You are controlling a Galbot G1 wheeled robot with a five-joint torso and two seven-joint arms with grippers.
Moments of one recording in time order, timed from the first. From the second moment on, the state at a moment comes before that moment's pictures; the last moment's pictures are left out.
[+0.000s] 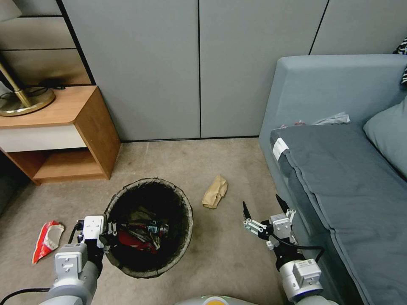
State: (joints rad) left arm 1.89 -1.55 -0.76 -2.50 0.00 0.58 0.05; right arm -1.80 1.34 0.34 2.23 -0.07 -0.01 0.11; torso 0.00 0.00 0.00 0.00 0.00
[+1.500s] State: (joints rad) left arm 1.92 -1.55 -0.78 -2.50 0.00 0.59 0.03; right arm -1.23 1.29 0.06 1.74 0.53 -0.38 0.33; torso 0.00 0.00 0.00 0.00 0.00
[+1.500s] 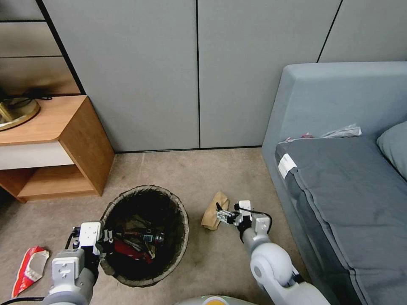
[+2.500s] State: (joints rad) left arm 1.92 -1.56 -0.78 -2.50 0.01 0.59 0.03; right arm -1.00 1.41 -0.01 1.33 0.60 -0.41 0.37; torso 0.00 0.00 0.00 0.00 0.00
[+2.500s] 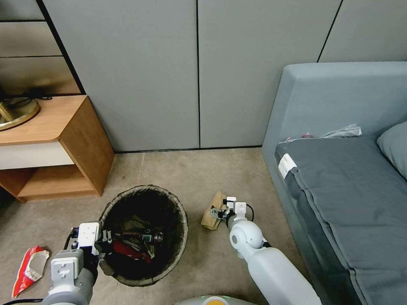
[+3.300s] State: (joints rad) left arm 1.92 -1.56 -0.78 -2.50 0.01 0.59 0.03; right arm -0.97 1.46 0.00 1.21 0.57 -0.39 0.31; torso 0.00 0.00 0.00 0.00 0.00
